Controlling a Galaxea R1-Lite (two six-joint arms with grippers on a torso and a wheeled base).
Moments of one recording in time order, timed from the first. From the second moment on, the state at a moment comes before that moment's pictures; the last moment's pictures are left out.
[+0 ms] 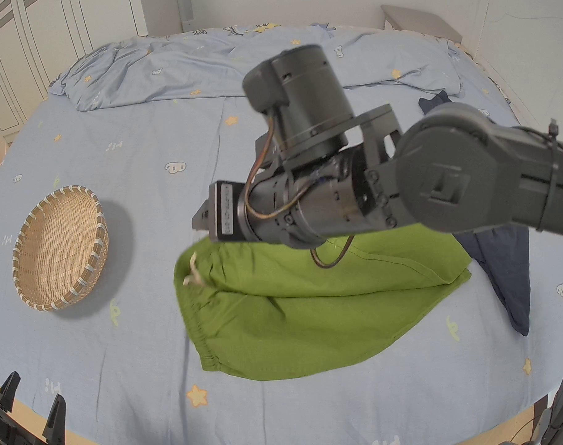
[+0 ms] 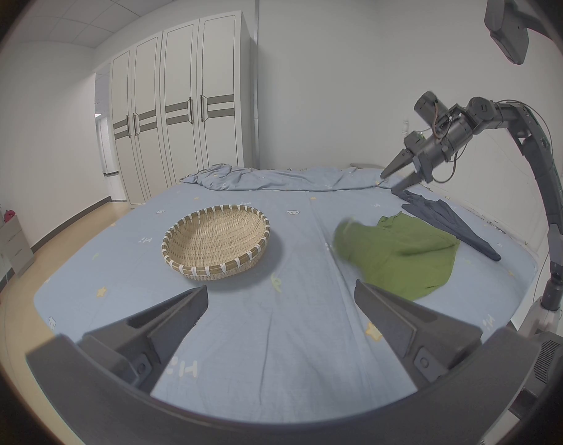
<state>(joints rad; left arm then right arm) 0.00 0.02 -0.02 0.00 -0.01 0.00 0.95 2.12 -2.00 0.48 -0.12 0.49</state>
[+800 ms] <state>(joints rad) 0.01 0.02 -0.02 -0.04 -0.03 0.08 0.74 1.78 -1.46 0.43 0.03 0.45</state>
